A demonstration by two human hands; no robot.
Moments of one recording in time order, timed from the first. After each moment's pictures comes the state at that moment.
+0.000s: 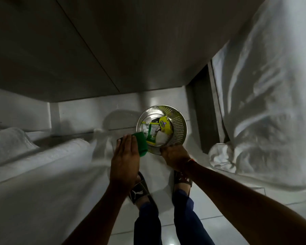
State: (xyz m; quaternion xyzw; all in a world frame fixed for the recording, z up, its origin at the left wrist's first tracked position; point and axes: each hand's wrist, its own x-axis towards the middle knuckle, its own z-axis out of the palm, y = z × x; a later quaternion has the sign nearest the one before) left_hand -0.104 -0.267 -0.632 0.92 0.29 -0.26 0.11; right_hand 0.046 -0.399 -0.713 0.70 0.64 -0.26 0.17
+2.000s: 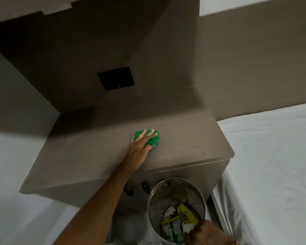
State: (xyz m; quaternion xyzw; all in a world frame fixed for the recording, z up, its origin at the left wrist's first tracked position) left_hand 0.127 0.006 -0.138 0.92 0.23 0.09 0.32; right_hand 0.149 -0.316 -0.236 0.76 0.65 -0.02 -0.03
